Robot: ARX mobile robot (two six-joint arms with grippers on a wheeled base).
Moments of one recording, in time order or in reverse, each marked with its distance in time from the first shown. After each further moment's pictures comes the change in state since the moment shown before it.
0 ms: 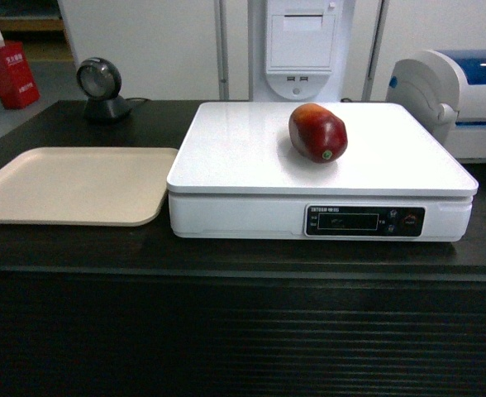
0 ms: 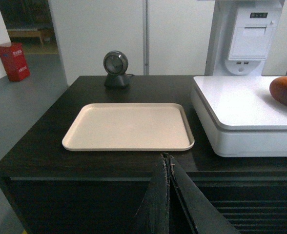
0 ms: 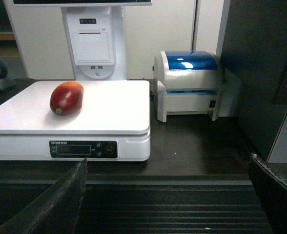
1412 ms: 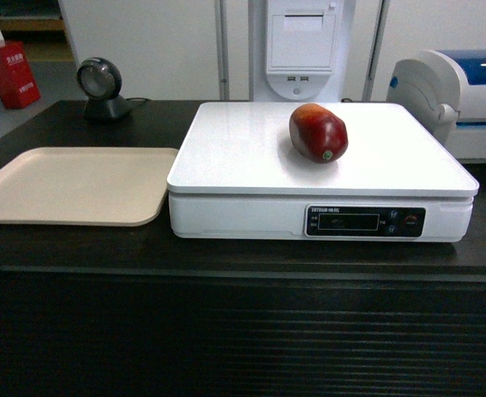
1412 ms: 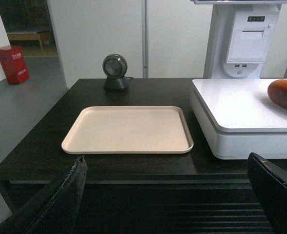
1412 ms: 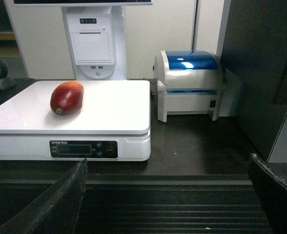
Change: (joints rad) left arm 0.000 0.000 0.000 0.005 0.002 0.003; right arm 0.000 0.000 0.000 0.000 0.000 0.000
